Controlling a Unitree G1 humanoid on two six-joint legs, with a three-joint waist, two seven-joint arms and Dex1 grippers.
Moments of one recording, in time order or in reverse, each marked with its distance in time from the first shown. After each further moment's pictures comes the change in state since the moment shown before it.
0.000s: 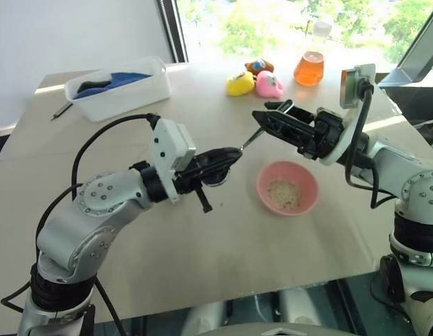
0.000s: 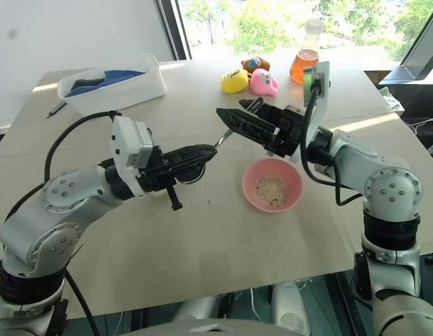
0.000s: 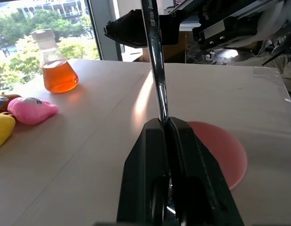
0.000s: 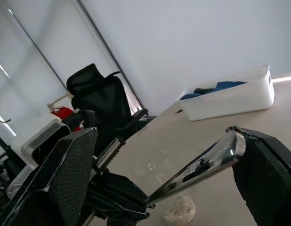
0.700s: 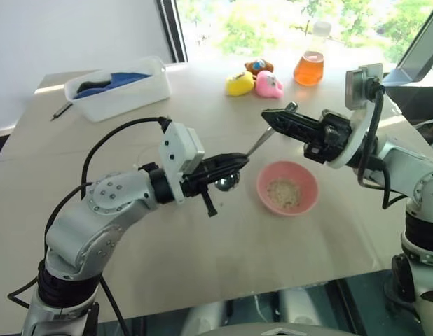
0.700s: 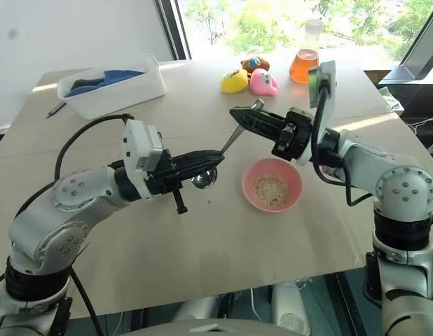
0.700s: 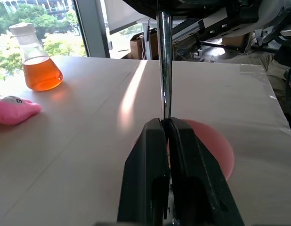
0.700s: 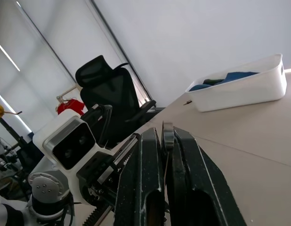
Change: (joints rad) left arm -0.021 -0.015 -0.042 0.011 0.014 0.013 -0.016; right arm 0.002 -0.068 0.001 0.000 0.074 0.011 0.012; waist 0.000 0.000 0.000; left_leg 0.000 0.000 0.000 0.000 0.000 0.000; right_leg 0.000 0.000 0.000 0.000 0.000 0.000
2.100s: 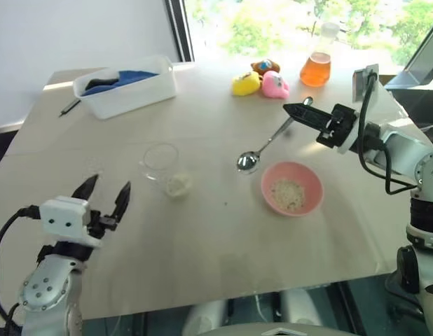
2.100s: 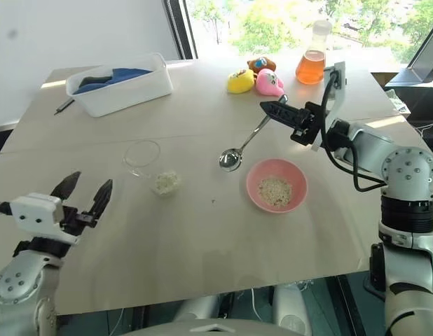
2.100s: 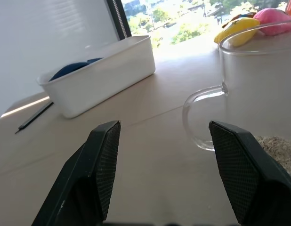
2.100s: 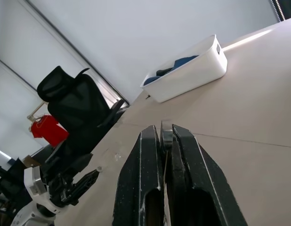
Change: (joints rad) left arm 0.627 -0.312 0.437 0.311 0.461 -0.730 0.127; right arm -0.055 -0.028 -0.043 0.274 -0.076 0.048 -0.011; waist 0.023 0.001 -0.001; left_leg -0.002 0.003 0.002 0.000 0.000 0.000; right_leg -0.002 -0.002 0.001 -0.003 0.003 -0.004
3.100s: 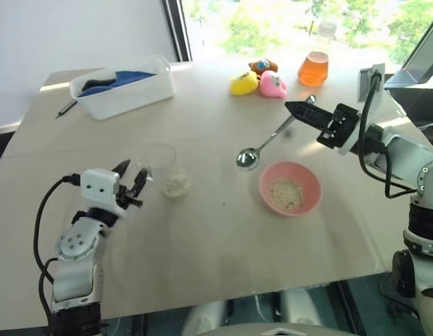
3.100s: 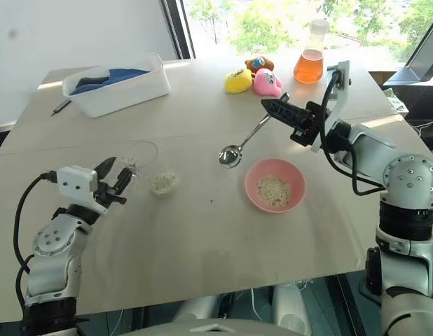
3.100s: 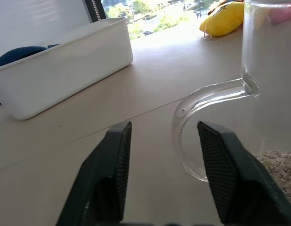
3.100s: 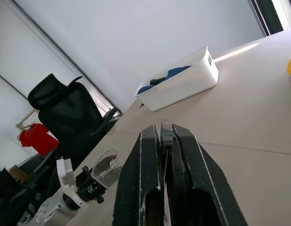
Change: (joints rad) left arm -0.254 0.068 -0.118 0.262 0.033 0.051 0.014; right arm 0.036 0.031 -0.036 -0.074 0.009 -0.009 -0.065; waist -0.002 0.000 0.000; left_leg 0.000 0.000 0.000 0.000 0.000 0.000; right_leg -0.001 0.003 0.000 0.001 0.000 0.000
